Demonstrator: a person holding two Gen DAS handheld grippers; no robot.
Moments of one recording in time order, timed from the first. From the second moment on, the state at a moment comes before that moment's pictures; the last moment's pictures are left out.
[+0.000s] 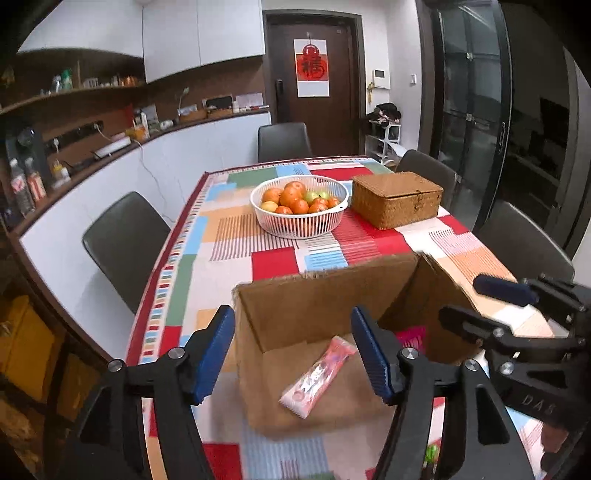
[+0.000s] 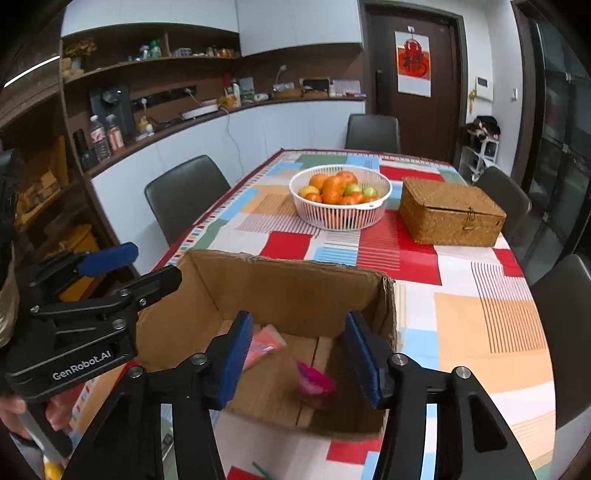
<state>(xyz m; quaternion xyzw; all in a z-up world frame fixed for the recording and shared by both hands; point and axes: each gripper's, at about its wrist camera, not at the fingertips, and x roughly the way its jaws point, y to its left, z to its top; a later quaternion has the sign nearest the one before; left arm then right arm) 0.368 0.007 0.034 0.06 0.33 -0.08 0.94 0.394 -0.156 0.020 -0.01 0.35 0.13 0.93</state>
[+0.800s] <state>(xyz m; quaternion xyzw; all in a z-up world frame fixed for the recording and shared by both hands) 0.187 0.007 0.003 0.07 0.36 -0.12 0.92 0.226 -0.163 -0.010 -0.03 0.38 0.19 0.91</state>
